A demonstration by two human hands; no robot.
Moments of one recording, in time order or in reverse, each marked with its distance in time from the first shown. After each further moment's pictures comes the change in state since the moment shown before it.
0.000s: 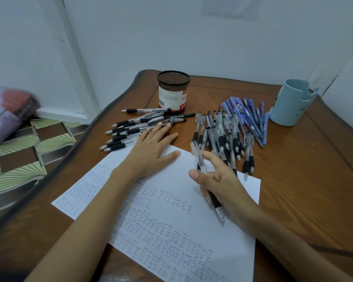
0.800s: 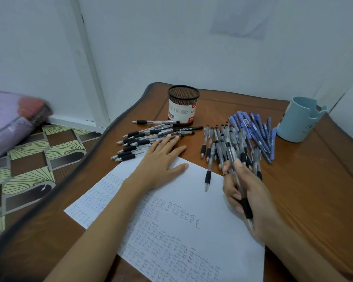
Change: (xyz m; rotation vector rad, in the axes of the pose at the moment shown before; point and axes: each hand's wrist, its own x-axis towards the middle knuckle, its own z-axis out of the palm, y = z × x) left_hand -0.001 0.001 0.000 -0.013 0.006 -0.008; right_hand 0.001 -0.010 -0.015 0.278 0.220 -0.017
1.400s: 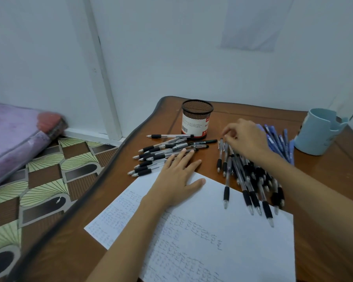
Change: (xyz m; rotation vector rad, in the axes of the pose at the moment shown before) left_hand -0.002 0.002 0.000 -0.030 0.019 0.001; right_hand 0.157 -0.039 -0.004 -1.522 0.249 -0.504
